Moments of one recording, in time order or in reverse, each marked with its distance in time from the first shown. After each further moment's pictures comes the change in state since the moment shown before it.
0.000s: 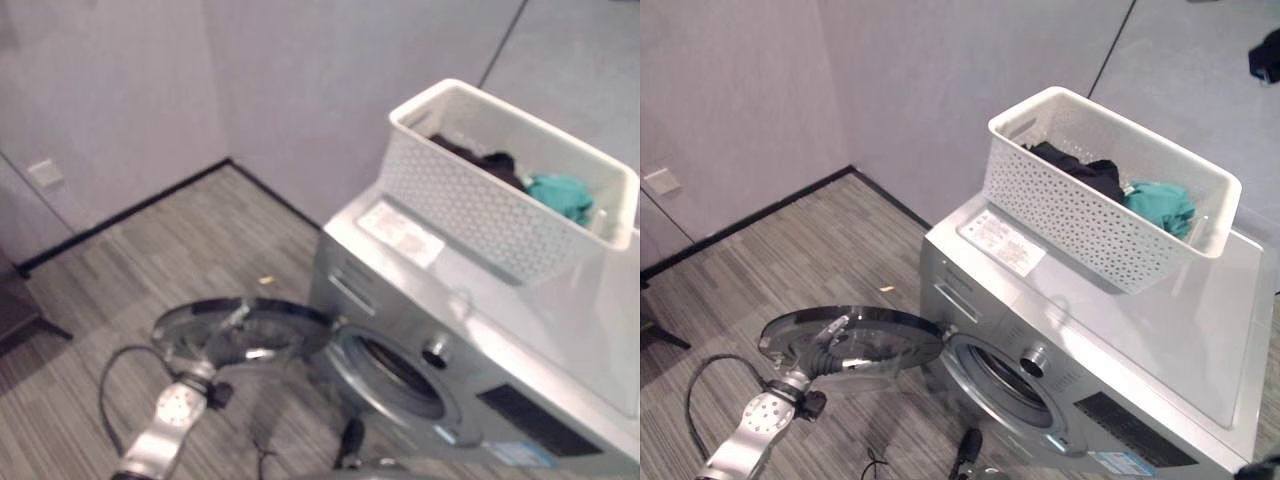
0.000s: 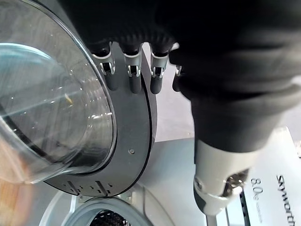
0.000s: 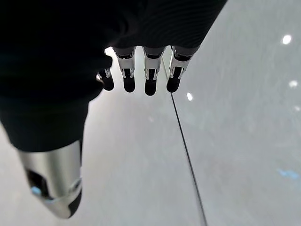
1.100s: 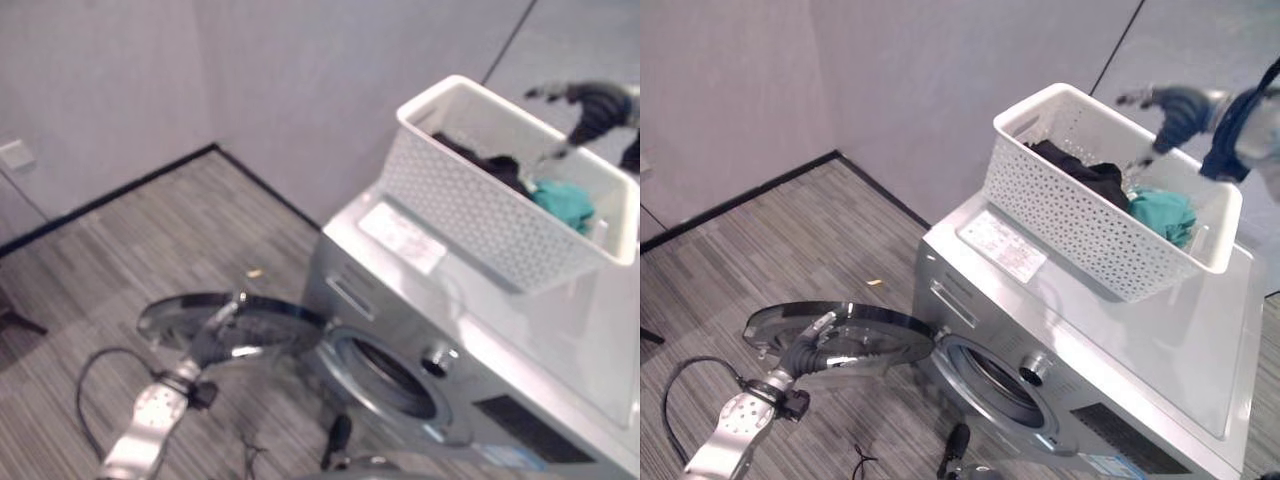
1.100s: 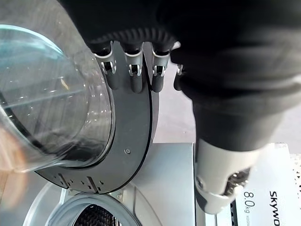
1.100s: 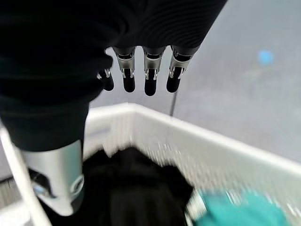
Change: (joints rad) left arm 0.044 0.028 0.062 -0.043 -0.045 -0.017 -0.091; right arm 0.211 -0.153 0.281 -0.275 0.064 0.033 0.477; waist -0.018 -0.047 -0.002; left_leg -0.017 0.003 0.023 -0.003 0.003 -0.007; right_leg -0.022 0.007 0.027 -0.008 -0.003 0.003
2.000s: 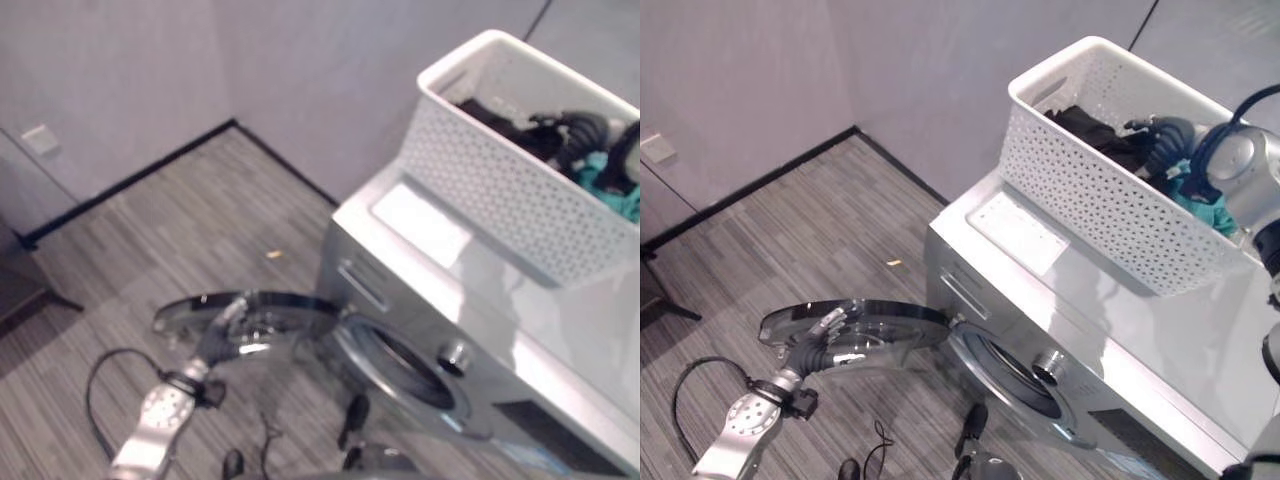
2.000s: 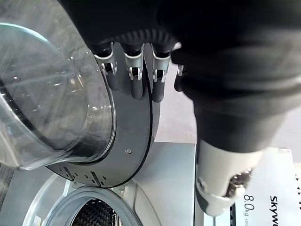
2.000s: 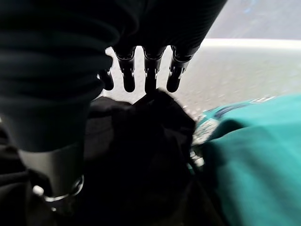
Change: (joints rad) left arm 0.008 -0.031 -0.010 -0.045 -0.074 -0.023 0.000; right arm 0.079 0.198 -0.160 0.279 -0.077 0.021 -0.058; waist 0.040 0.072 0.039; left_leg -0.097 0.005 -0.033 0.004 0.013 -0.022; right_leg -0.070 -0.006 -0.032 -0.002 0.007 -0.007
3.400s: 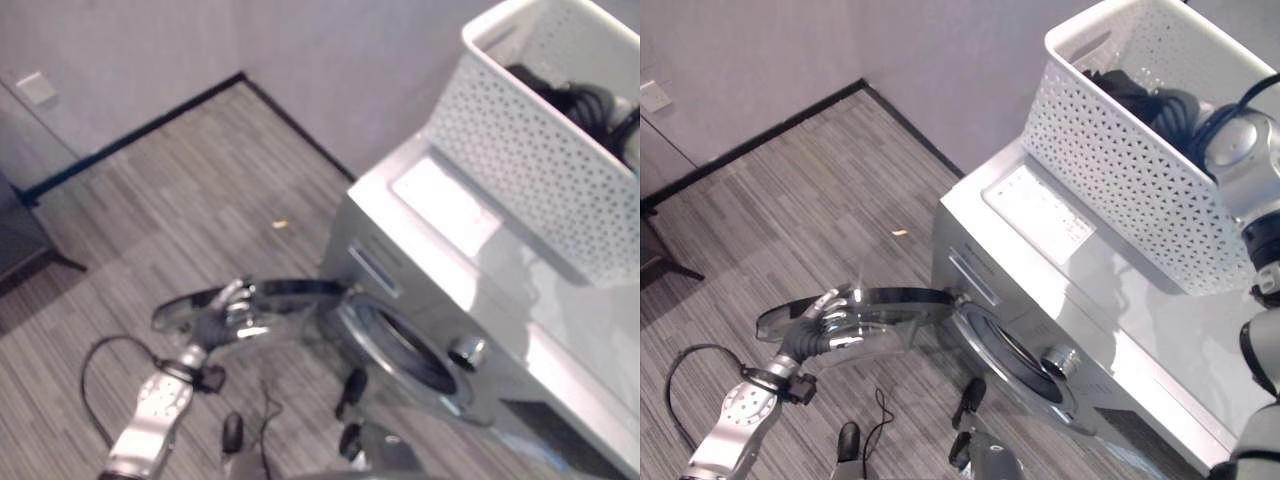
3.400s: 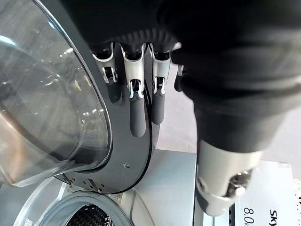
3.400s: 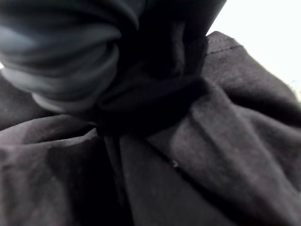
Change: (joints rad) left arm -0.029 0.011 0.014 -0.044 -0.027 -0.028 0.032; right arm 0.044 0.065 -0.244 -0.009 -0.055 0.019 -0.039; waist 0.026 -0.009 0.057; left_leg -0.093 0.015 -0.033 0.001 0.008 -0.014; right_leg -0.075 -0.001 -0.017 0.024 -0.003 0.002
